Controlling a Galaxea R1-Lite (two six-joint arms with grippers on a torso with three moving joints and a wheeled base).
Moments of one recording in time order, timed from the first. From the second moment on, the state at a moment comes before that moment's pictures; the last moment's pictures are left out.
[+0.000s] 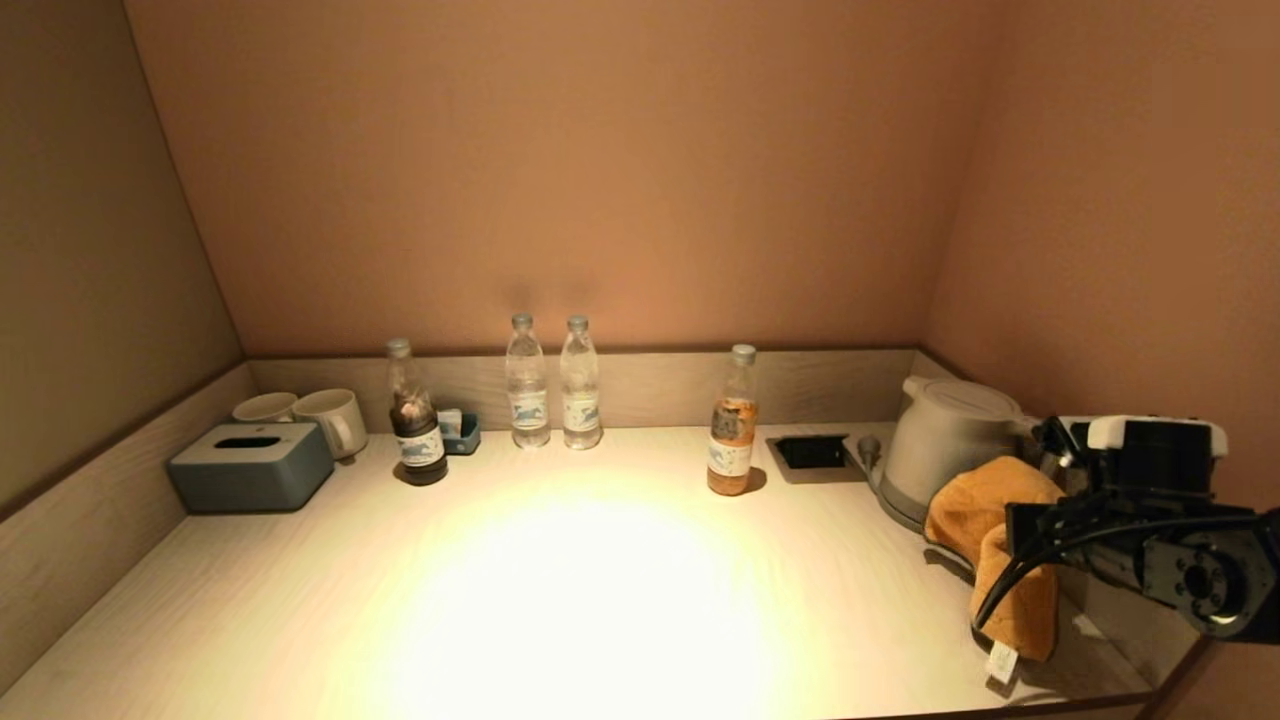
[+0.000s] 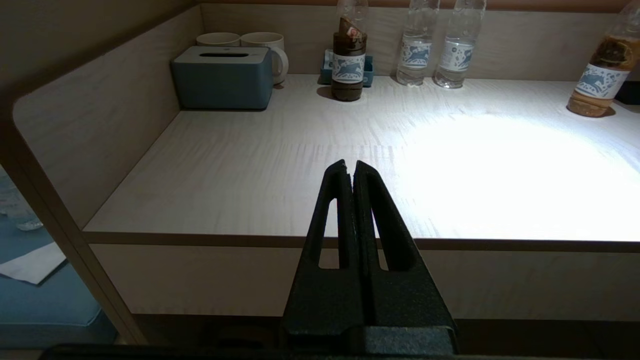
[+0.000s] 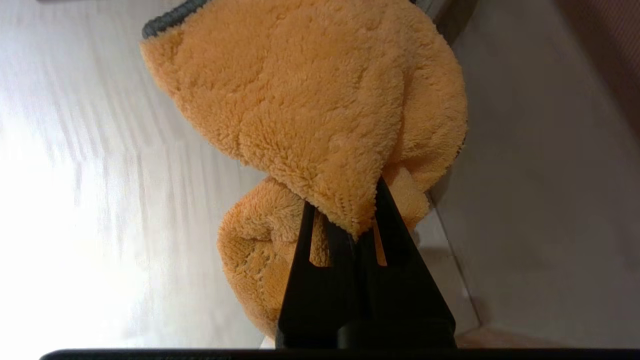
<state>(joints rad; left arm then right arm) 0.00 0.00 0.00 -0.01 0.01 -0.05 -0.21 1.83 -0.61 -0.64 -0.12 -0.09</state>
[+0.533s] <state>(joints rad) 0.00 0.00 0.00 -0.01 0.01 -0.05 -0.18 1.85 -0.57 -0.64 -0.05 -0.09</state>
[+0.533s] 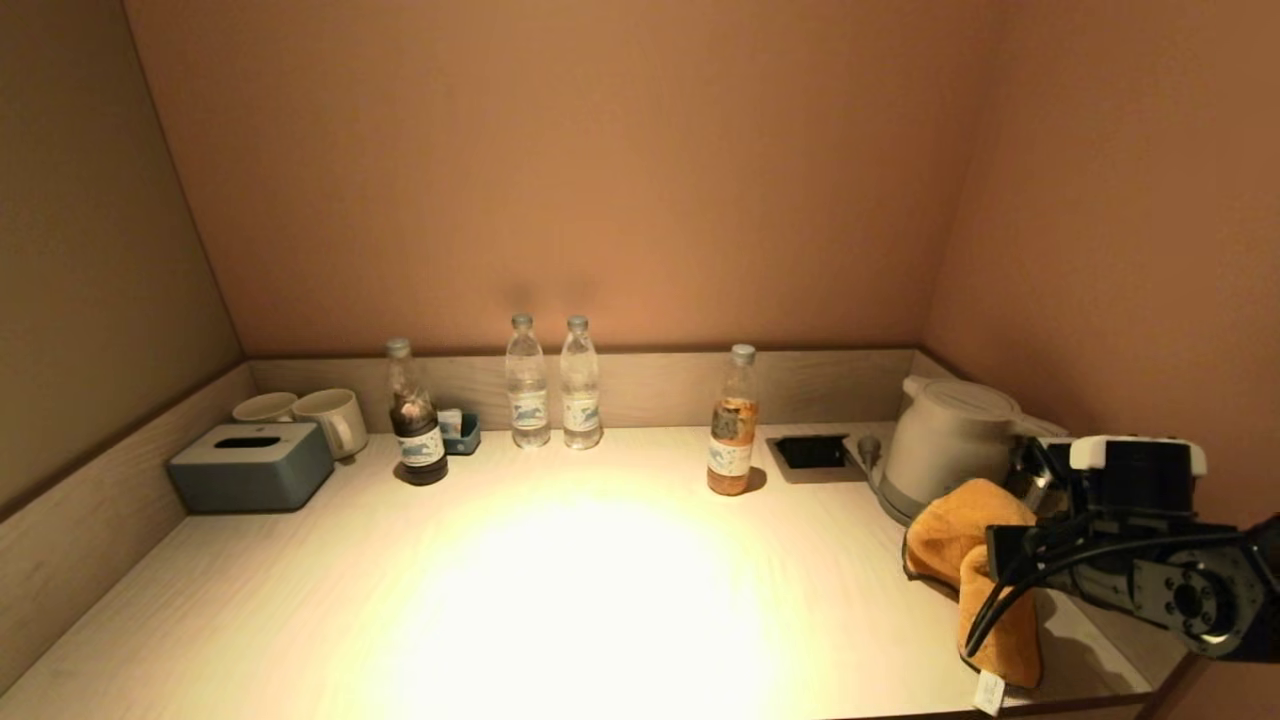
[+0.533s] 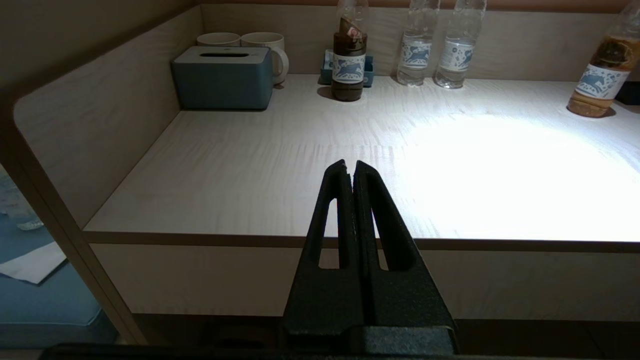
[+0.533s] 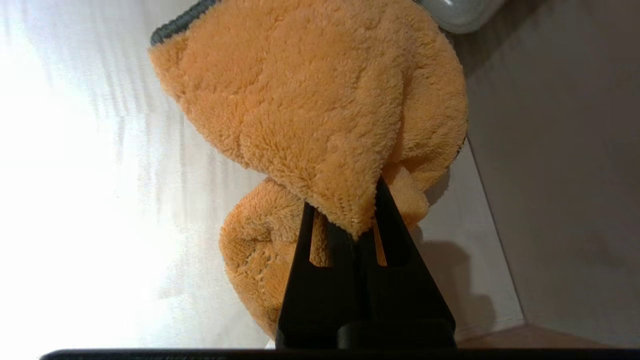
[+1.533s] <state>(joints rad) 0.00 0.00 0.00 -0.02 0.01 -0.05 -0.17 1.84 -0.58 -0.64 -0.05 -0.09</state>
